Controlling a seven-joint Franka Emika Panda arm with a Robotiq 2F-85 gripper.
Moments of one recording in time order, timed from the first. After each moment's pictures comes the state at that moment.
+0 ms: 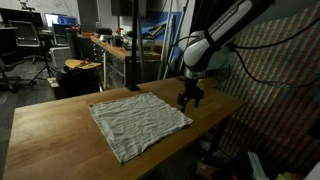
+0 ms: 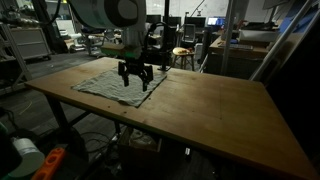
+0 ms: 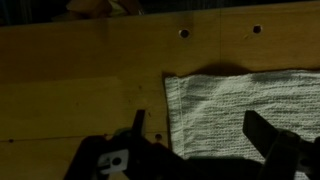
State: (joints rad) arm -0.08 -0.01 -0.09 -2.45 -0.08 2.37 -0.08
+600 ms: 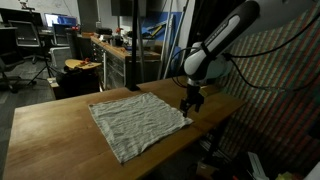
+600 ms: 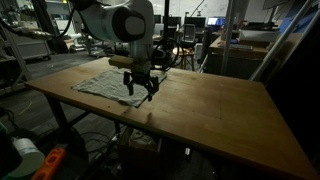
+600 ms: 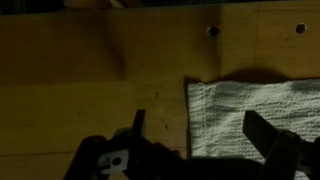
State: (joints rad) arm -0.12 0.09 -0.11 -2.45 -0.05 2.46 -0.19
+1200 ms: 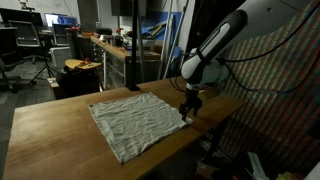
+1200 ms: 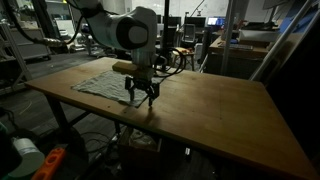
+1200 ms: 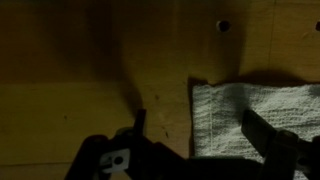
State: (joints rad) arm -0.13 0.16 -0.10 -2.42 0.00 2.48 -0.25
